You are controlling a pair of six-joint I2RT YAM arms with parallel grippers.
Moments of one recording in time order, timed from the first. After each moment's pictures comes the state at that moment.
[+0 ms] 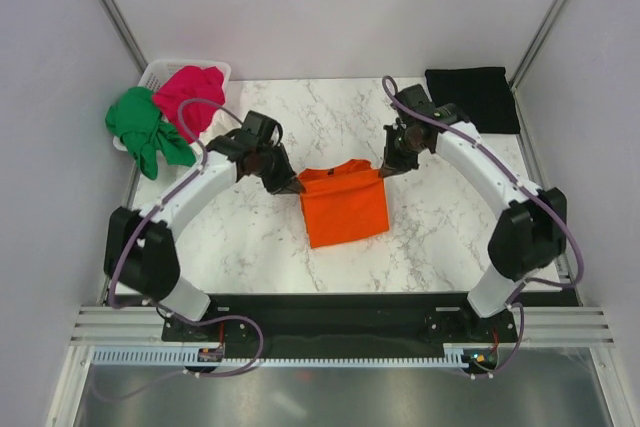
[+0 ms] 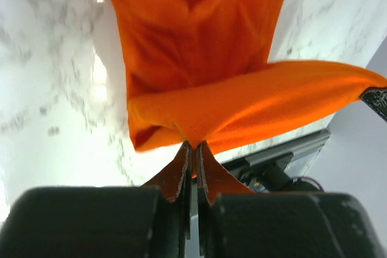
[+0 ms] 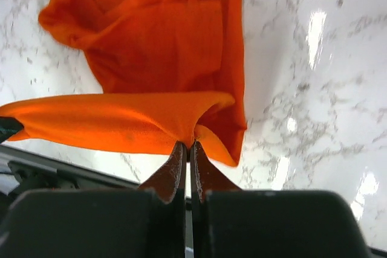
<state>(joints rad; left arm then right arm) -0.44 1.50 1.19 -0.71 0.29 -0.84 0.41 1.63 1.49 -0.96 -0.16 0.52</state>
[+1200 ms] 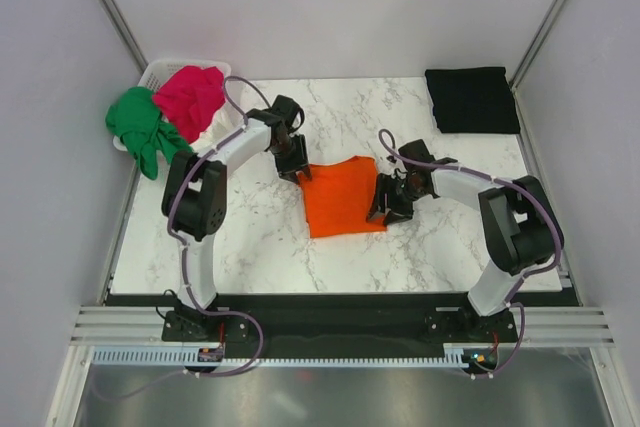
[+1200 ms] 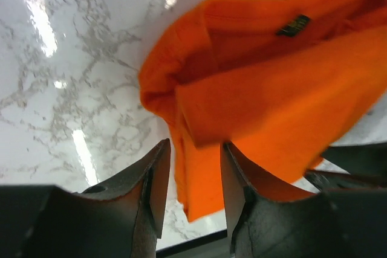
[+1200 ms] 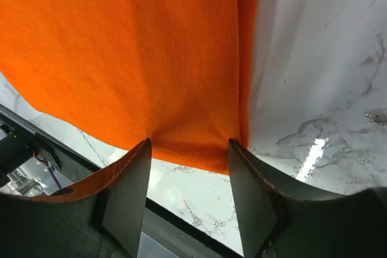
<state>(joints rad) -0.41 2.01 1.62 -0.82 0.20 -0.57 0.35 1.74 0.99 -0.48 -0.46 0.46</state>
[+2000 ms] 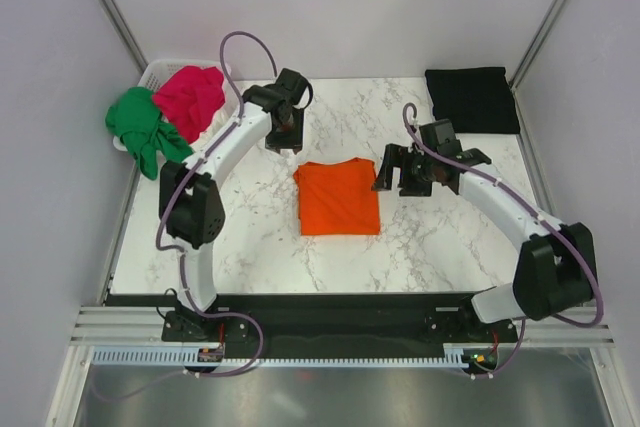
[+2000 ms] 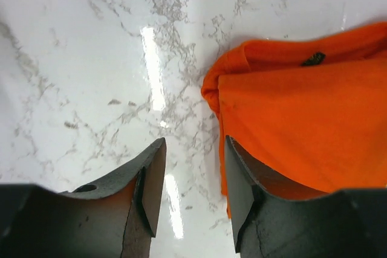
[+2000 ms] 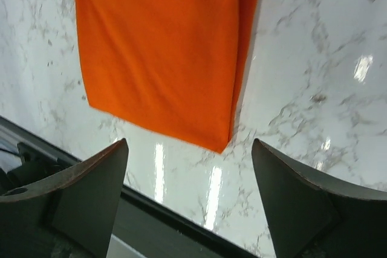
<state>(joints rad) -0.45 2.04 1.89 -1.00 -0.17 -0.37 0.34 1.39 1.03 -0.57 -0.34 0.46</state>
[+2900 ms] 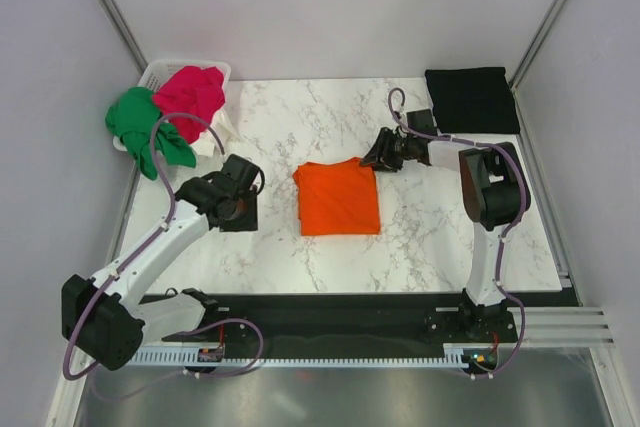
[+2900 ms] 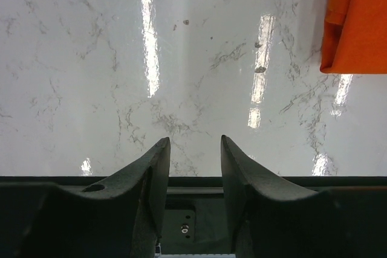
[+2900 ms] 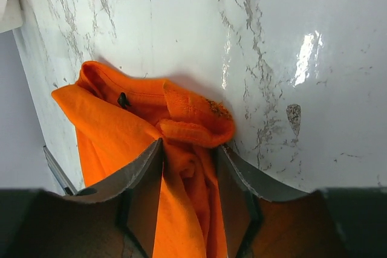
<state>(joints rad) -0.50 1.15 0.96 -0.98 -0.21 -0.49 0.21 2.09 1.30 -0.06 -0.60 0.56</state>
